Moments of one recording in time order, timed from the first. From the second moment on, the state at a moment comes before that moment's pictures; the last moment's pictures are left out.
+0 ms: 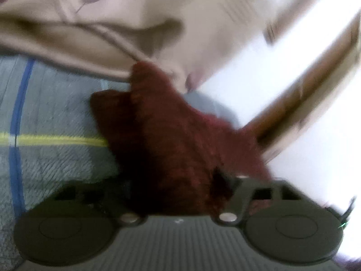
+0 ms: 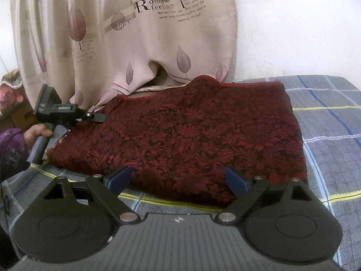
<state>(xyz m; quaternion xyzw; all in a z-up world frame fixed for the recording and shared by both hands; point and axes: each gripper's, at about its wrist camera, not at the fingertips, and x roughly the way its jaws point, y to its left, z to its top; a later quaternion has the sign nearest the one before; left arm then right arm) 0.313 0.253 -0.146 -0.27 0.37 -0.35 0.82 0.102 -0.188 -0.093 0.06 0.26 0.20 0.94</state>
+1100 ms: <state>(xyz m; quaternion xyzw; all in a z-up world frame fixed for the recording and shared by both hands) 0.266 0.133 -0.022 -0.14 0.37 -0.23 0.89 0.216 -0.178 -0.066 0.29 0.29 0.29 0.86</state>
